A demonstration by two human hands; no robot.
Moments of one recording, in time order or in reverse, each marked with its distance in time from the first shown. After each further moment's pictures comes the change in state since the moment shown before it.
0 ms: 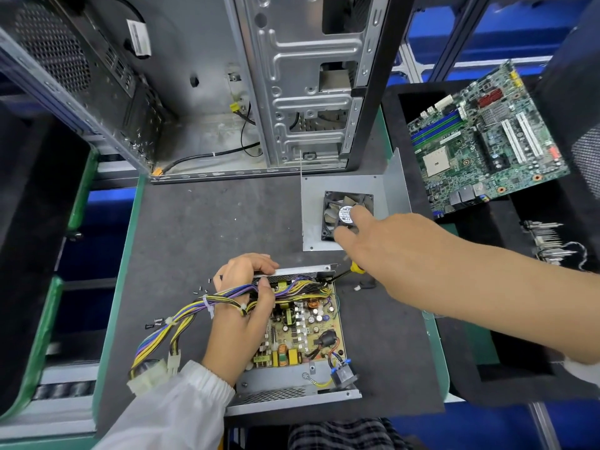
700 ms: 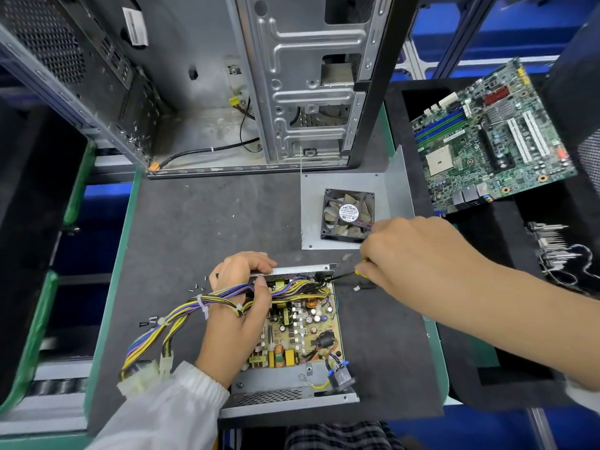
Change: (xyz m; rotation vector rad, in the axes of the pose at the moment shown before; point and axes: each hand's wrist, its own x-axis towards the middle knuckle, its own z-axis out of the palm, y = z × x) left_hand 0.000 0.002 0.000 0.000 -0.003 0.013; right_hand -0.007 0.001 0.008 0.137 0.044 0.127
